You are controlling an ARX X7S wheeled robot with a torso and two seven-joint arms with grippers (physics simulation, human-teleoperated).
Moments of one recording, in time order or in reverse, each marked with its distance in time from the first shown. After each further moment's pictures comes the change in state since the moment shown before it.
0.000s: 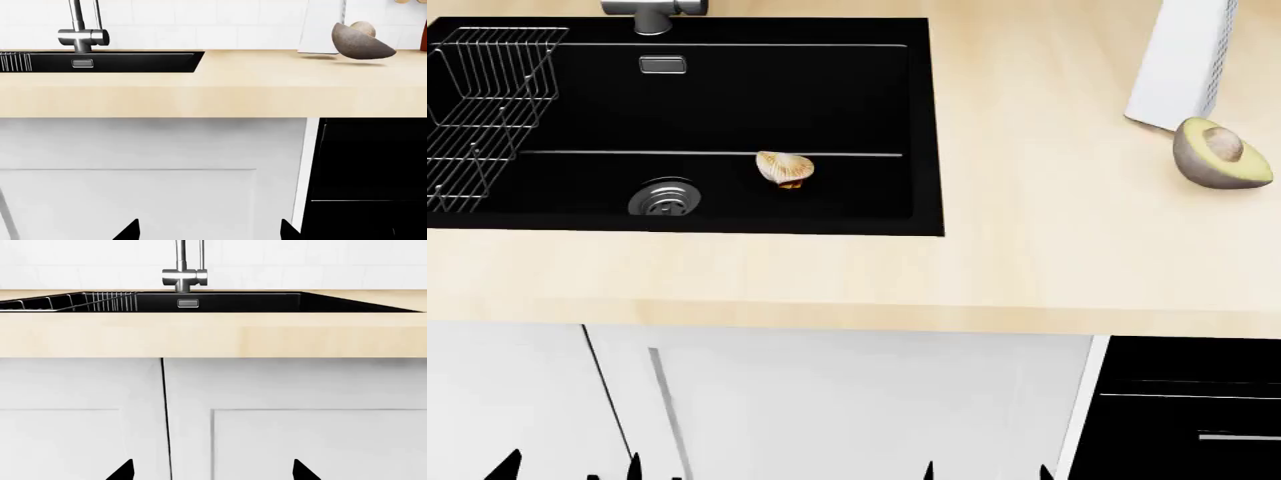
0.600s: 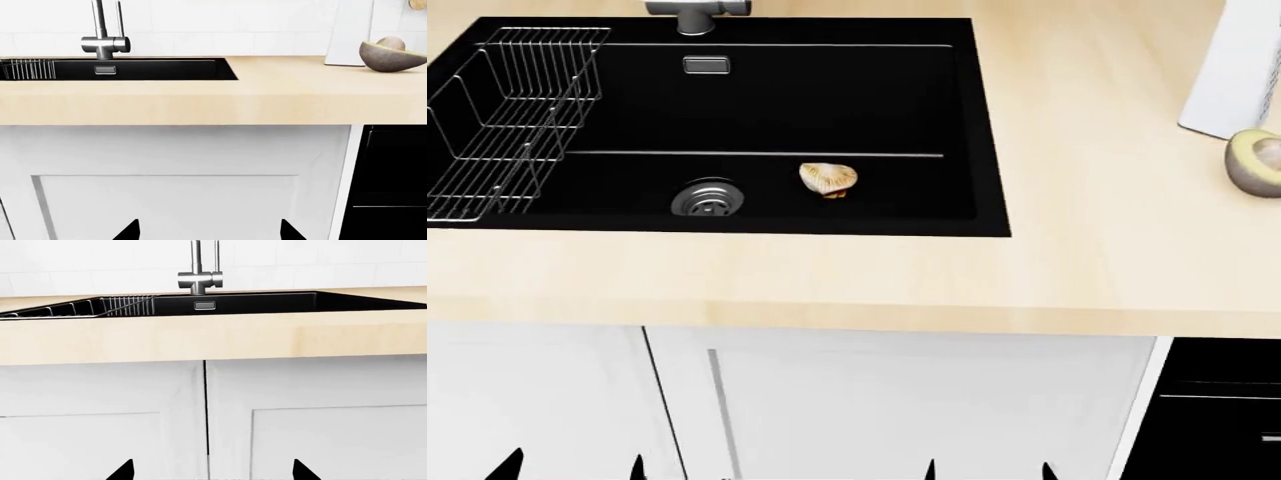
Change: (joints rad) left arm 0.004 -0.060 0.072 0.007 -0.034 0.007 -0.060; right arm -0.007 0.063 -0.065 -0.010 0.064 -0.023 0.061
